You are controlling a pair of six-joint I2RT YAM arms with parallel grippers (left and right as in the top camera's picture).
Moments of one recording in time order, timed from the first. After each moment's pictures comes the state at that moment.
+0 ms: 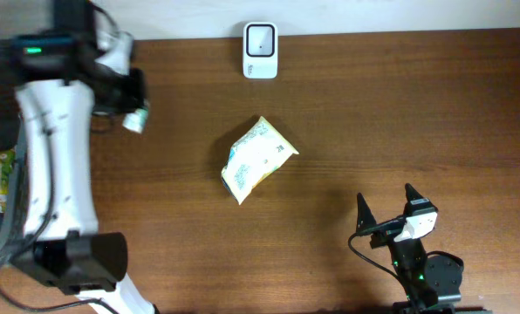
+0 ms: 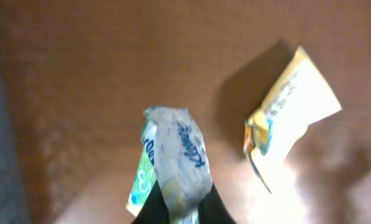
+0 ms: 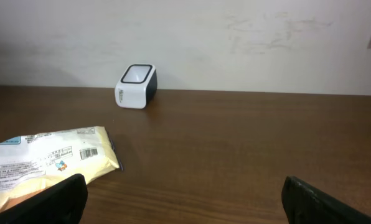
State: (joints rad) left arm 0.01 1.90 2.11 -1.47 0.13 0.01; right arm 0.04 0.01 0.01 -0.06 -0.14 0.05
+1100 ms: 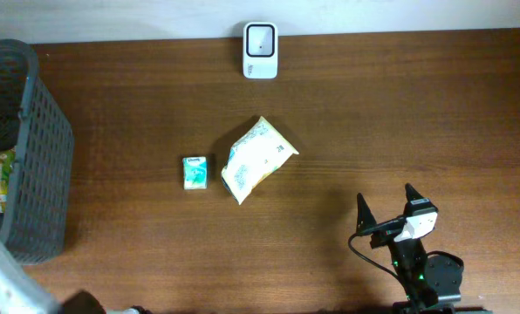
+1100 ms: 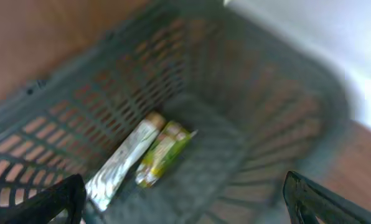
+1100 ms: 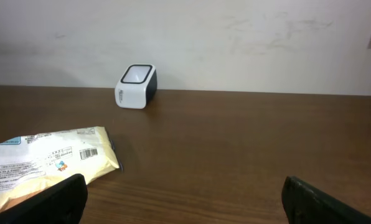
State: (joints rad) left arm 0.60 1.58 1.99 -1.11 -0.17 -0.15; right arm 0.04 0.01 0.01 -0.06 -0.14 0.05
